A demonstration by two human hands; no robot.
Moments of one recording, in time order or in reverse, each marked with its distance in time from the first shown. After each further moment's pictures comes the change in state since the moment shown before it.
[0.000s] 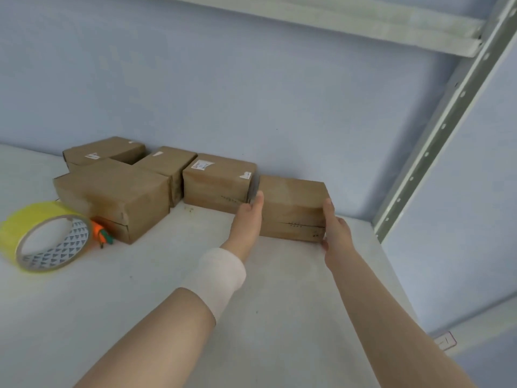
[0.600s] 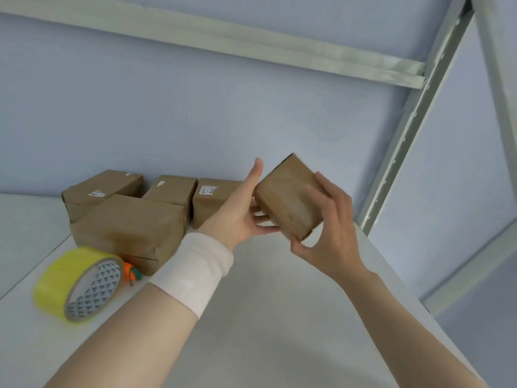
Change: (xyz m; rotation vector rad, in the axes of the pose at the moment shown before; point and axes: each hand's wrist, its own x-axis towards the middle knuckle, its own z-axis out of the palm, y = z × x) left_hand -0.022 0.086 -0.086 -0.400 -0.560 -0.224; right_hand -0.125 -0.029 0.041 -0.824 0.138 -1.509
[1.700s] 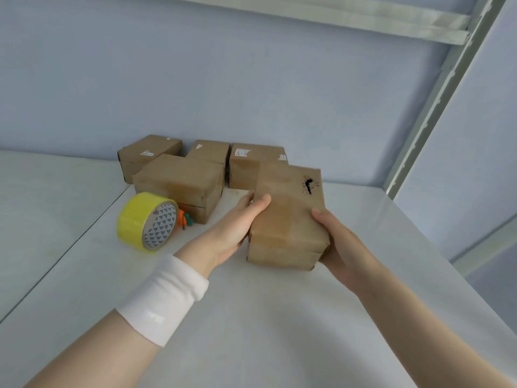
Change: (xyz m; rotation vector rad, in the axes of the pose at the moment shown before) left_hand -0.101 -0.065 -0.070 0.305 -0.001 0.123; right_hand -0.057 -0.080 -0.005 1.217 -0.450 1.140
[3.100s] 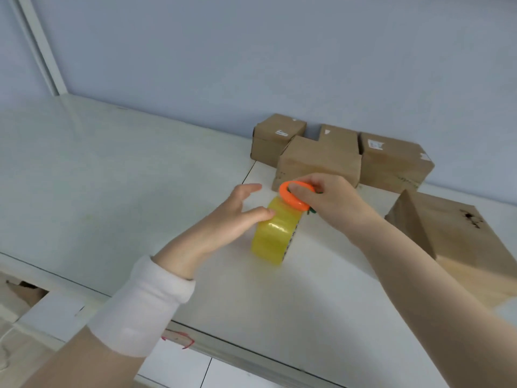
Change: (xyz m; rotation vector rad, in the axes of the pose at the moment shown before) left_hand -0.125 -0.002 -0.203 0.398 0.343 -0.018; right_hand 0.075 0.003 0.242 -0.833 -0.110 -0.167
